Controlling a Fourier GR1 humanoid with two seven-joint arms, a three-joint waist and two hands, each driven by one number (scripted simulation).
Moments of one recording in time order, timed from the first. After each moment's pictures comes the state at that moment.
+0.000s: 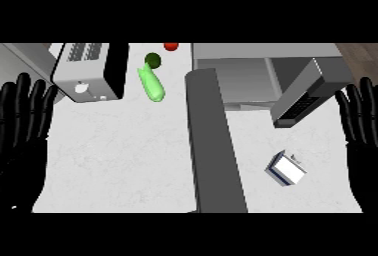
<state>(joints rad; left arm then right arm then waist) -0.03 0.11 -0.02 -2.10 0.00 0.03 -0.03 0.00 -0.09 0.00 -2.10 -0.01 -0.02 0.02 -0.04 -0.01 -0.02</state>
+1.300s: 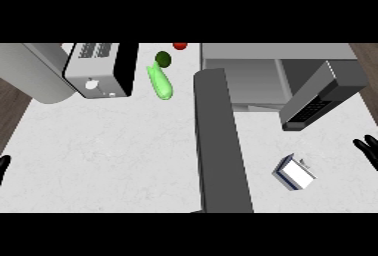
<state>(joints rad) 0.41 0.11 0.17 -2.34 0.42 -0.23 0.06 0.21 -0.35 -0.27 -1.95 -0.45 0.69 -0.16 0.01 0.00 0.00</state>
